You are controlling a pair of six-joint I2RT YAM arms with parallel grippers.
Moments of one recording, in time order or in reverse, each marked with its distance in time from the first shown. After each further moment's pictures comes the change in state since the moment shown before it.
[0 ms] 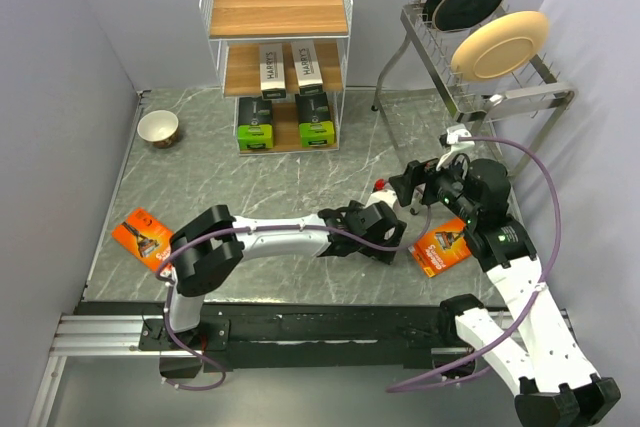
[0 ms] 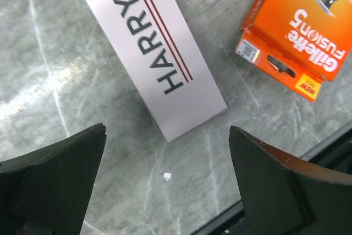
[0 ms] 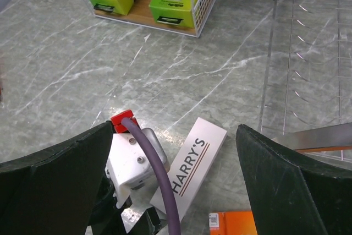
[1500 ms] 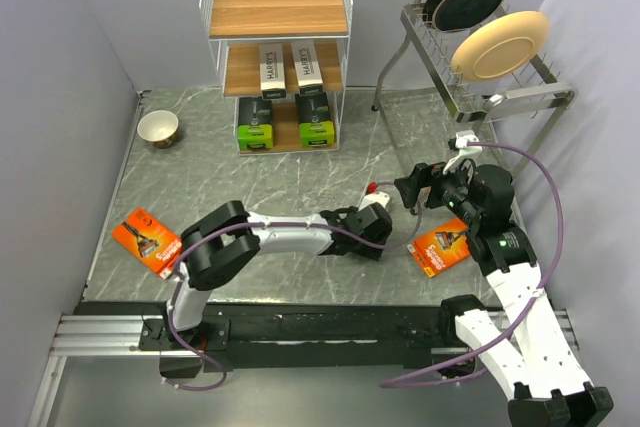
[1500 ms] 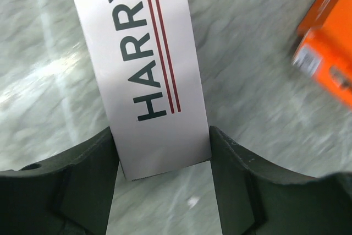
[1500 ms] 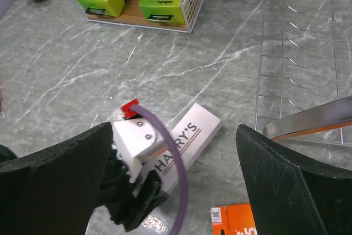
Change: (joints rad) left arm 0.042 0.079 -0.040 0.070 0.016 -0.030; right arm -0.064 -0.040 -0.053 0.010 -0.023 0.044
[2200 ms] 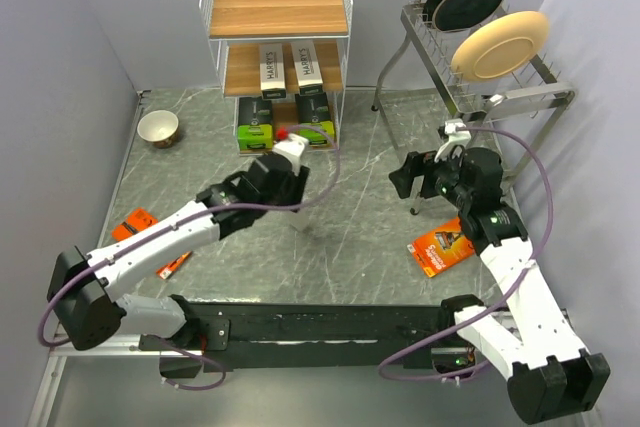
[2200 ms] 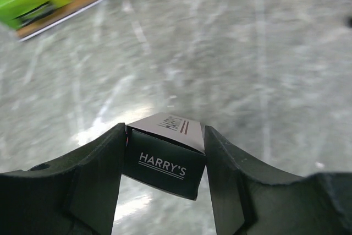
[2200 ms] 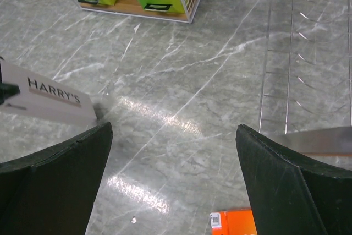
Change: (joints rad) left arm 0.319 -0.728 -0.283 -0.159 -0.070 0.382; right arm -0.003 0.151 0.053 0.014 -0.021 -0.007
